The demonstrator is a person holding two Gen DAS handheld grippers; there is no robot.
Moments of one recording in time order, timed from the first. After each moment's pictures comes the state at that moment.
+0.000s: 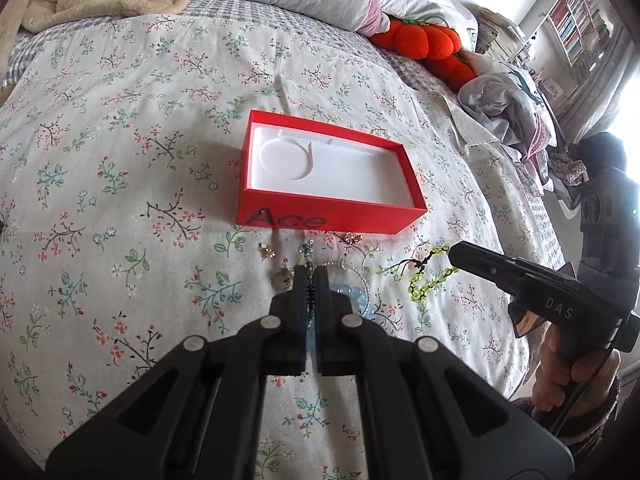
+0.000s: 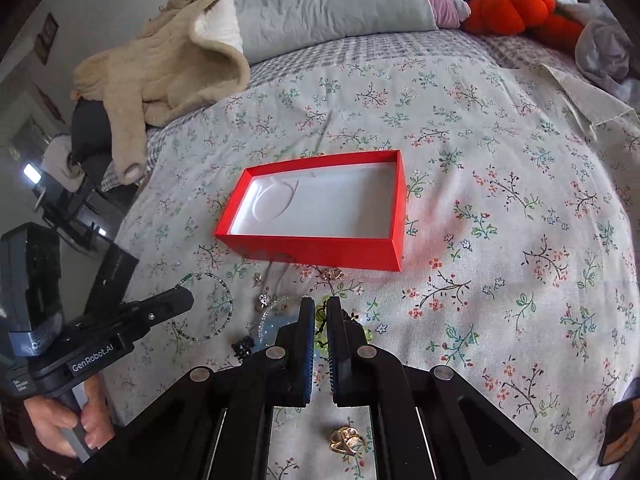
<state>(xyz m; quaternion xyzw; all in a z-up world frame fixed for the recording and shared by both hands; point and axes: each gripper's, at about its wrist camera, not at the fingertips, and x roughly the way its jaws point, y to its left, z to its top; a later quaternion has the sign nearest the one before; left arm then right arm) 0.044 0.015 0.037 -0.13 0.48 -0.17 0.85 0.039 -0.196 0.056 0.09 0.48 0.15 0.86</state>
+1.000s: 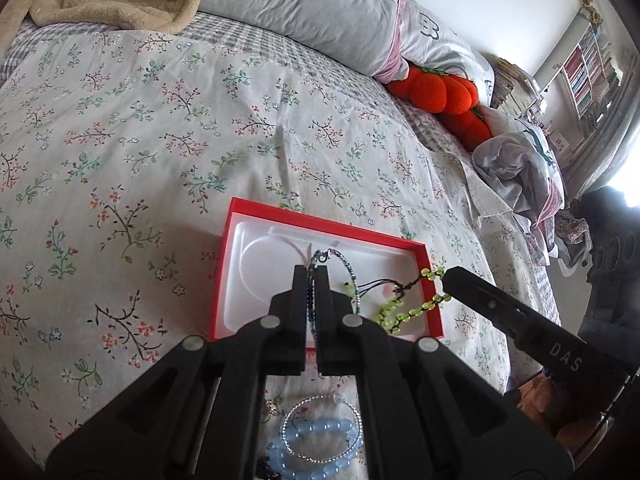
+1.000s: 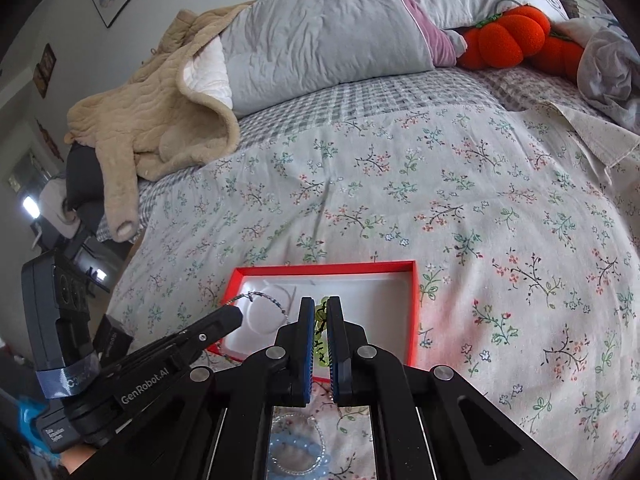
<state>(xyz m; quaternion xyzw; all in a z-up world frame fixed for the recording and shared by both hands) 0.123 0.003 0.020 -0.19 0.43 -0.14 0.87 0.117 -0.189 0.054 0.11 0.42 0.12 0.89</state>
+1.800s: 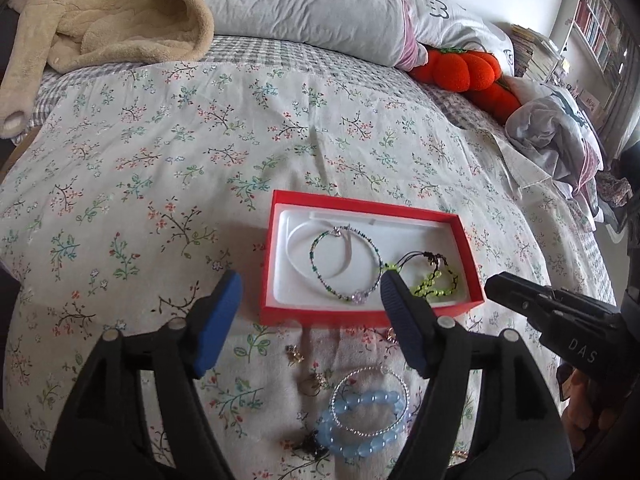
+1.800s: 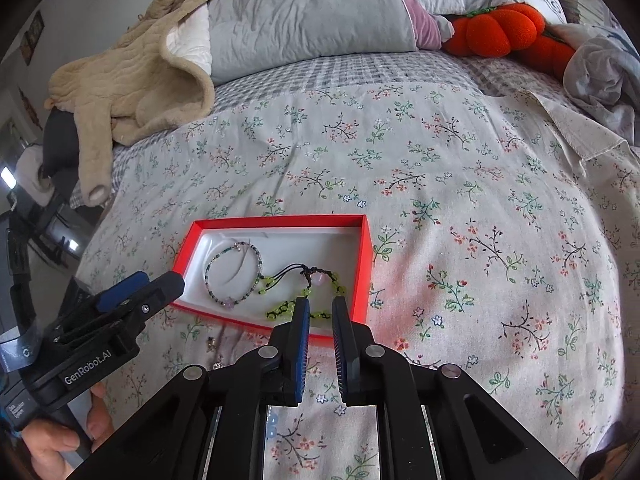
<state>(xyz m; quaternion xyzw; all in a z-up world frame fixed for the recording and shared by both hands) 0.093 -0.002 0.034 -0.08 0.43 -0.07 0.89 0.091 -0.197 0.048 0.05 0.46 0.10 0.88</state>
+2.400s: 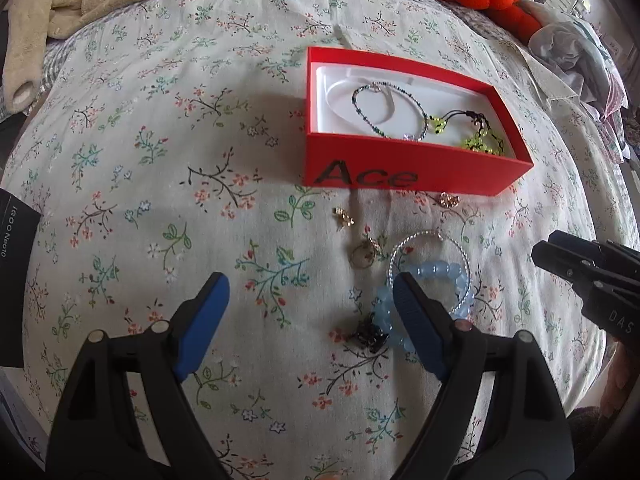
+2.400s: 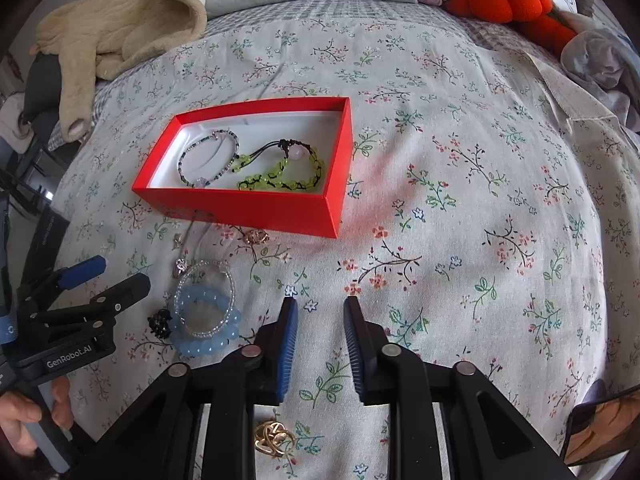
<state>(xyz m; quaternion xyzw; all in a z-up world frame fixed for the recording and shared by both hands) 0.049 0.005 -0.011 -0.03 0.55 -0.05 0.83 0.046 -0.199 0.011 -0.01 0.54 0.07 0.84</state>
